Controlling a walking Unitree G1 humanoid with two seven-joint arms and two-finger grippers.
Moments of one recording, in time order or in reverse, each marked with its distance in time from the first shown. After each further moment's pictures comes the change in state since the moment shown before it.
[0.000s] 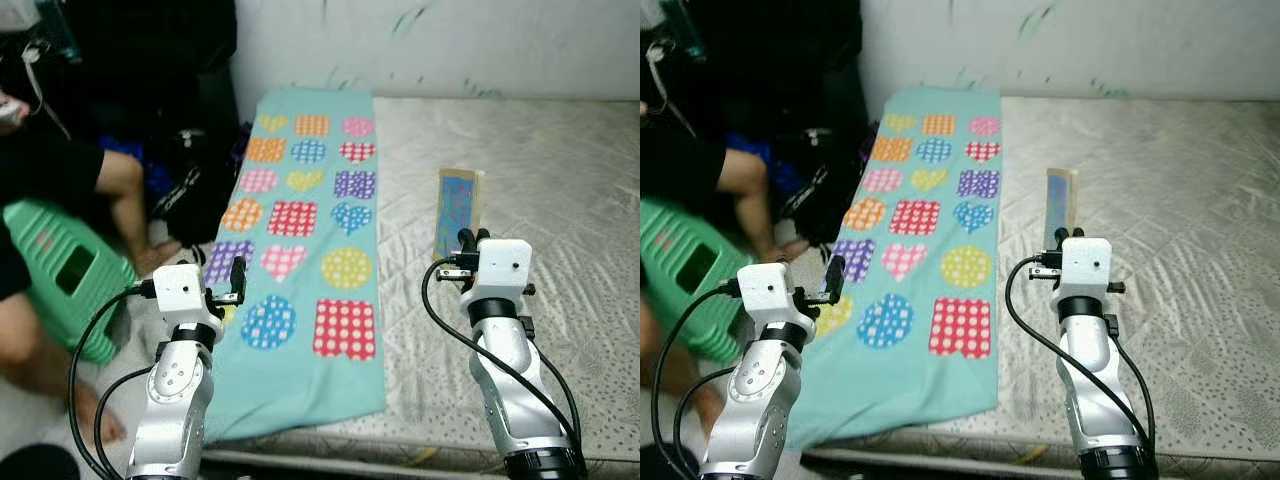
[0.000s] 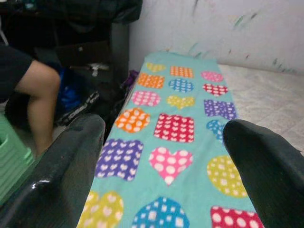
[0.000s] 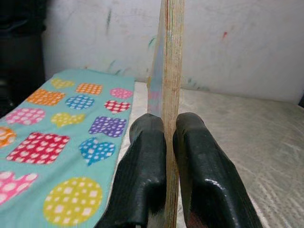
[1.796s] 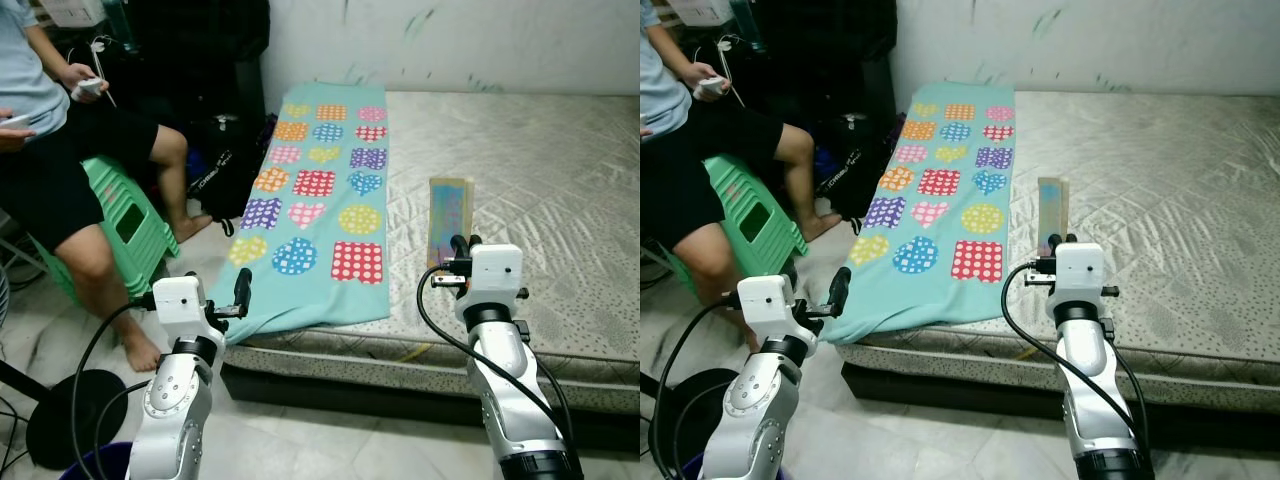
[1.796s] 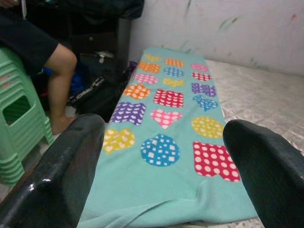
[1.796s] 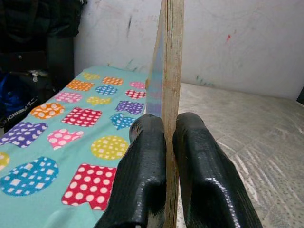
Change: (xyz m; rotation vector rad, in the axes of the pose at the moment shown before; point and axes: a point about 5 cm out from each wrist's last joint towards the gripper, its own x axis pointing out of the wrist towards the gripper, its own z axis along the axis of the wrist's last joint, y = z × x) left arm -0.012 0.001 -0.007 -0.058 0.032 -0.072; right arm -0.003 0.005 -0.007 -0.008 0.023 0.030
